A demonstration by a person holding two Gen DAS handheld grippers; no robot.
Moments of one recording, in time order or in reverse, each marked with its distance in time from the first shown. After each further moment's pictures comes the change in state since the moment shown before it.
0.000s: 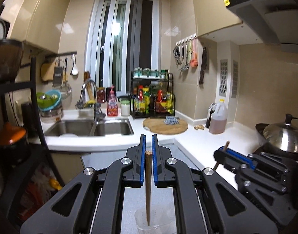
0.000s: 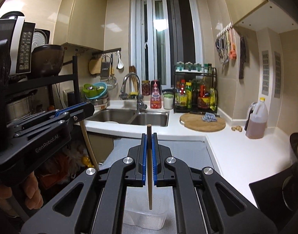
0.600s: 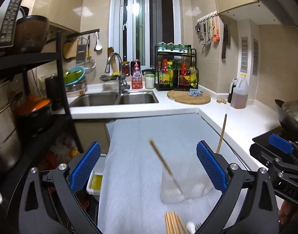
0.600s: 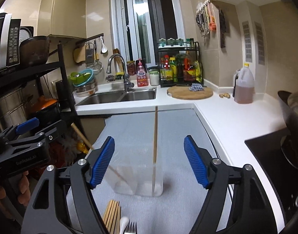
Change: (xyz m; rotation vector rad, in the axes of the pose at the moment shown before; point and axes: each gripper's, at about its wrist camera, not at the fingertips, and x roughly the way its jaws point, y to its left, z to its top) left arm -0.043 0.027 -0.062 -0.020 0.160 0.178; right arm -0.040 -0.004 -0.073 0.108 0.110 -0.091
